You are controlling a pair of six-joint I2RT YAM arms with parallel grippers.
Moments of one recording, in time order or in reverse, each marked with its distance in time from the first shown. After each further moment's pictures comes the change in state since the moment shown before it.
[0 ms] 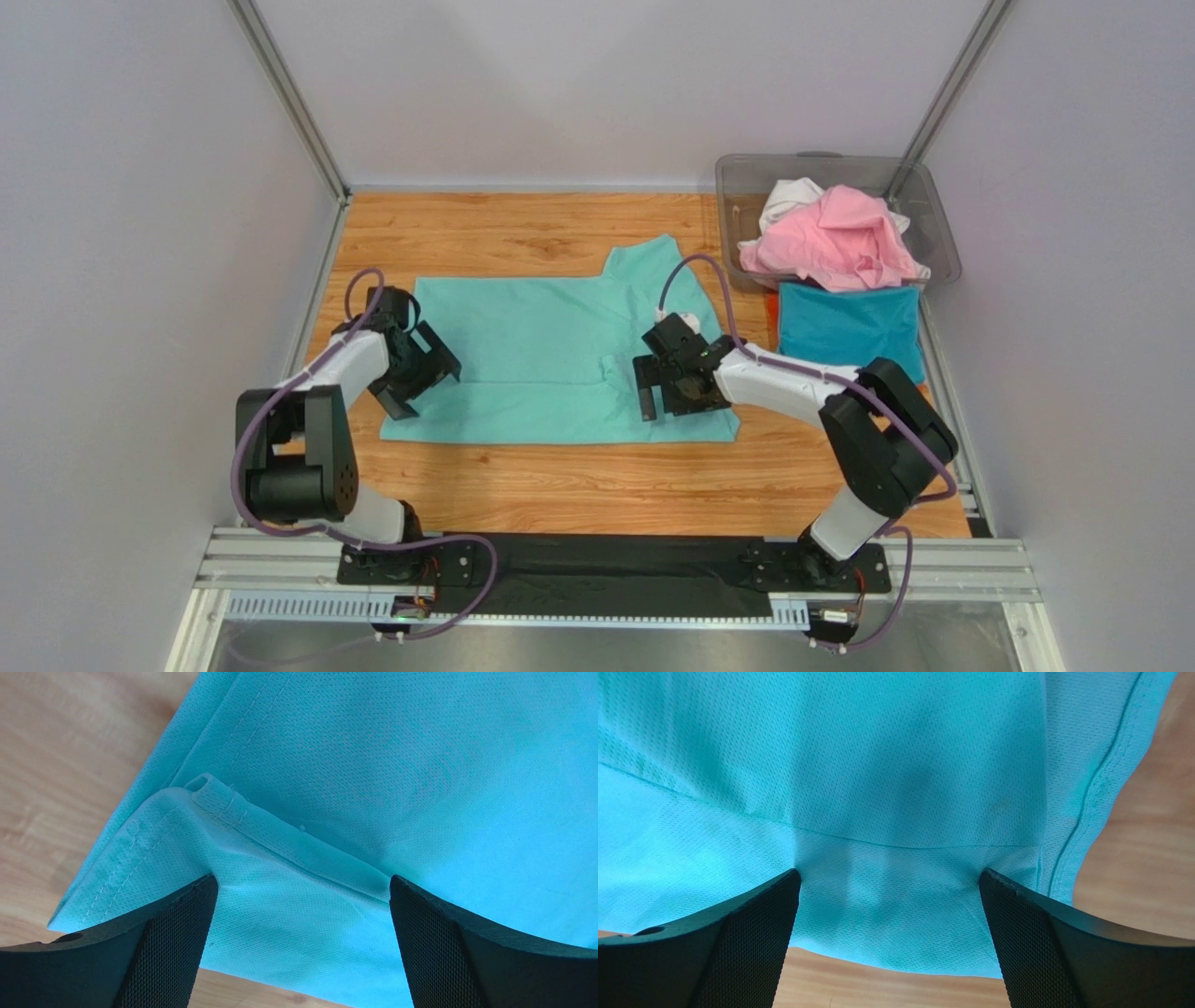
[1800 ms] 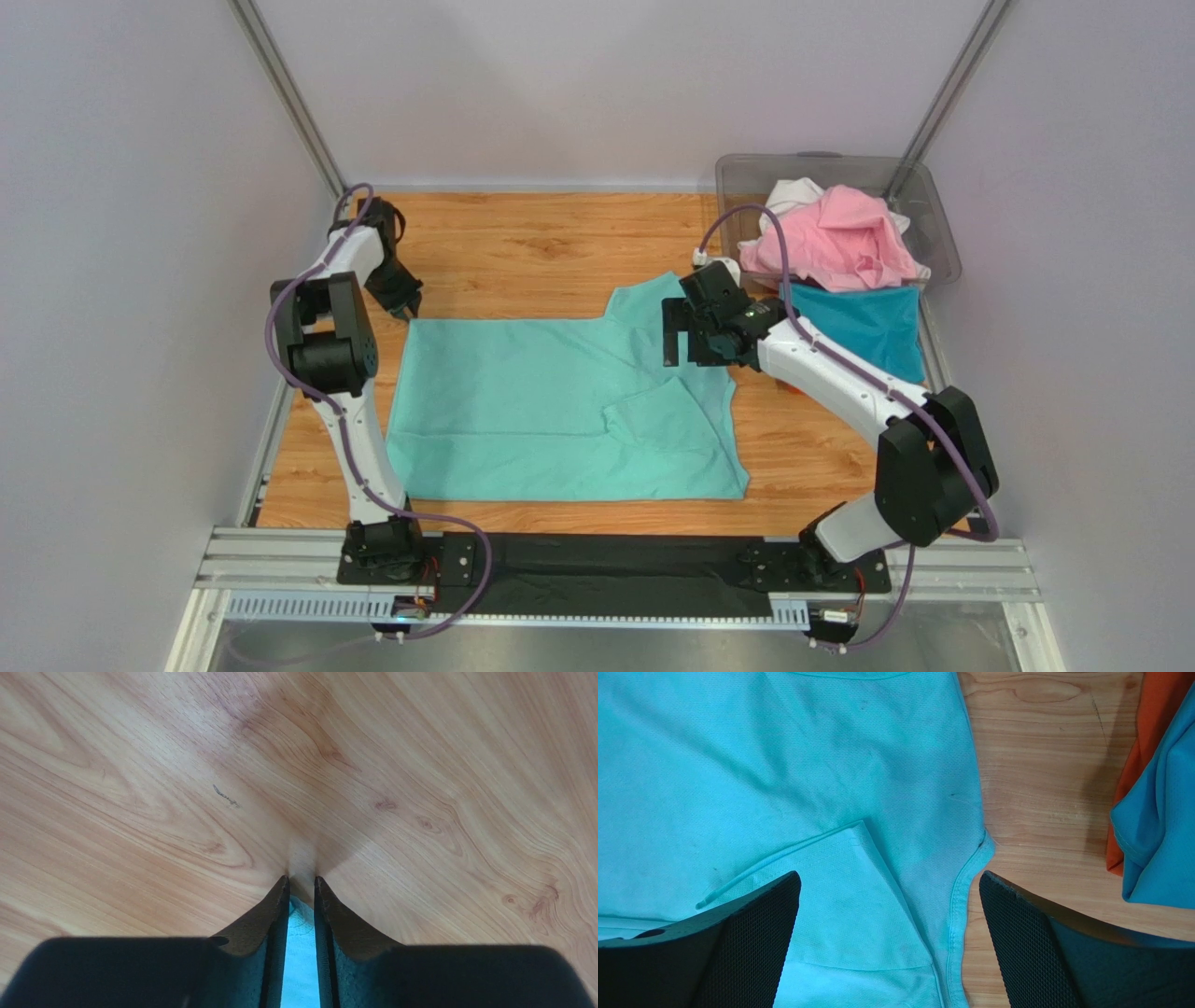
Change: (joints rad) left arm 0.085 0.653 0.848 -0.248 -0.116 0.056; right arm -0.129 -0.172 0.154 -0.147 0.063 -0.037
